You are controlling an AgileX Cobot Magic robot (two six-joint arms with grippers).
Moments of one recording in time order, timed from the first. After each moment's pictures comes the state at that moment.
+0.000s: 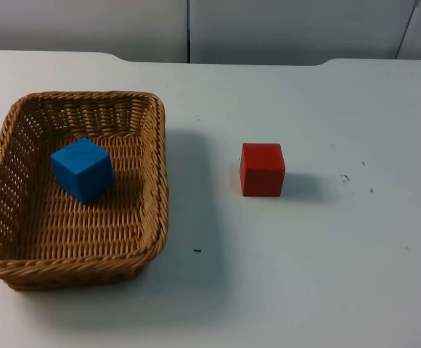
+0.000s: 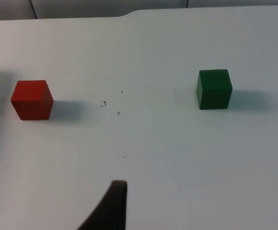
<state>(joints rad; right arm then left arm) 0.01 0.00 -0.51 0.00 1.09 0.00 0.05 0.00 -0.51 -0.04 1.09 0.03</state>
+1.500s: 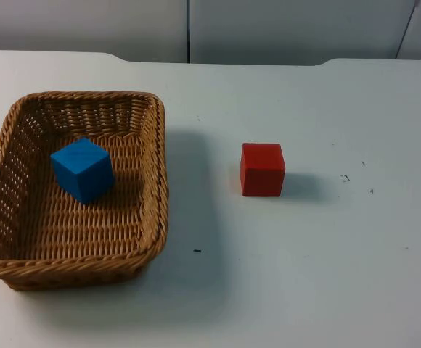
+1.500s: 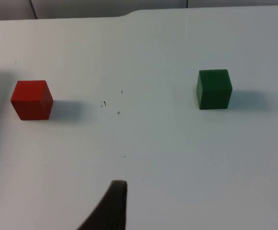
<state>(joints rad) 0.01 0.00 -0.51 0.00 1.09 0.00 0.05 0.00 -0.51 -0.04 1.09 0.03</state>
